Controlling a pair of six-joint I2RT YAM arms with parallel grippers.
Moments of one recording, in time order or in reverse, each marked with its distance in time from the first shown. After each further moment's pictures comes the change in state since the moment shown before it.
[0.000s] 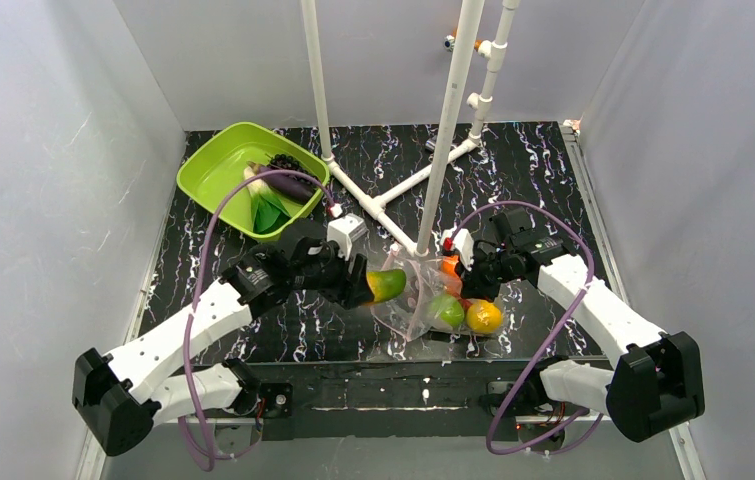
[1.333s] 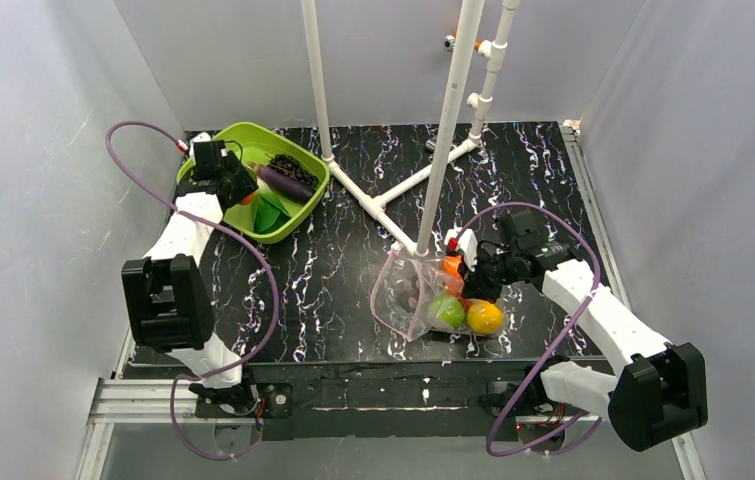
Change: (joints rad) left arm 0.842 0.521 0.318 0.190 -0.401 -0.187; right arm -0.018 -0.044 -0.018 0.006 -0.034 0.000
